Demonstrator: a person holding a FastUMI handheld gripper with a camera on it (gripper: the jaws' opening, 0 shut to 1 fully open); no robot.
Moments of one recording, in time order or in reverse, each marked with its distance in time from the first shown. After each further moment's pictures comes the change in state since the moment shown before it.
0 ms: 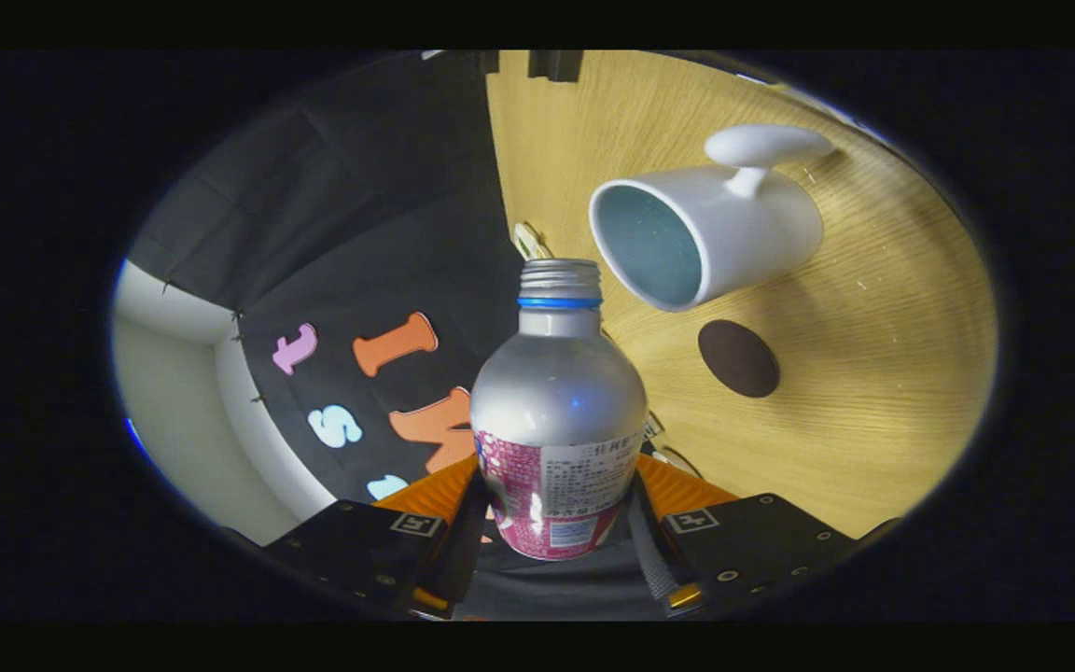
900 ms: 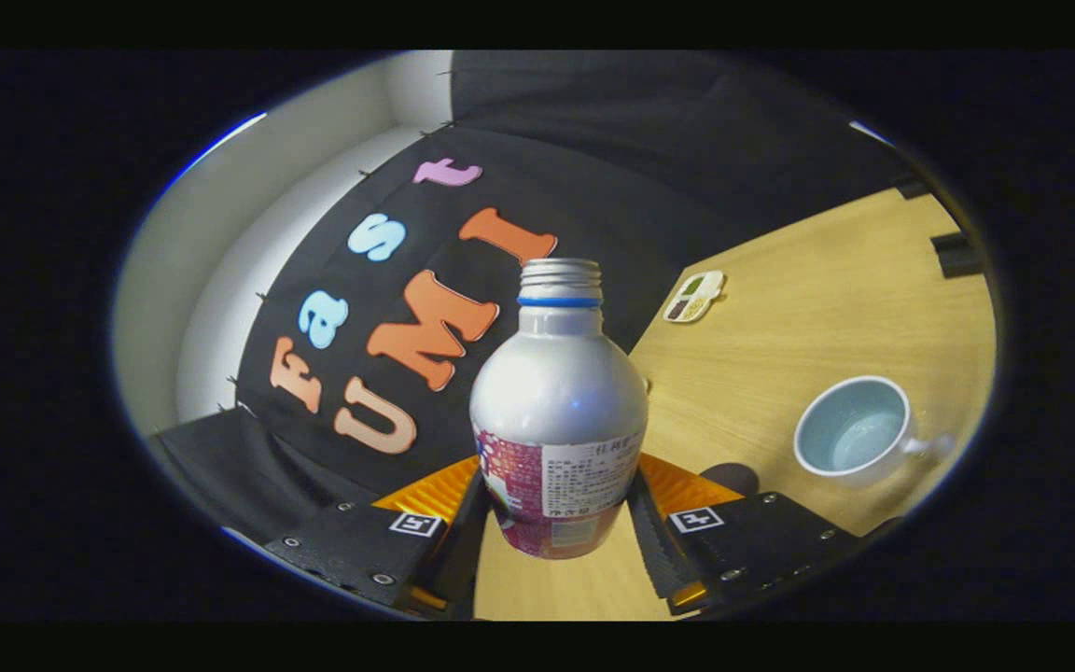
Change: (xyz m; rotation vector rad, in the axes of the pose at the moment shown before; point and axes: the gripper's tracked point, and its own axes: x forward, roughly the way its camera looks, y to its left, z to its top) arm 0.018 0.022 -0.006 -1.077 -0.022 0.027
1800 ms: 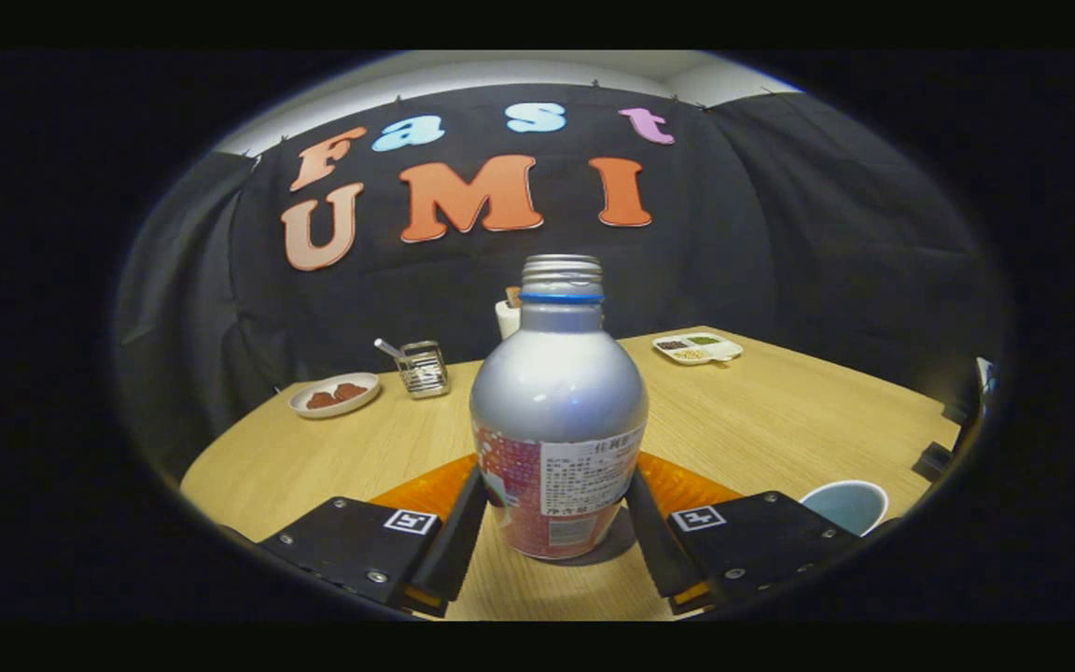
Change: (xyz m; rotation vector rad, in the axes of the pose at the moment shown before) arm 0.073 -0.048 -0.059 -0.826 0.080 -0.202
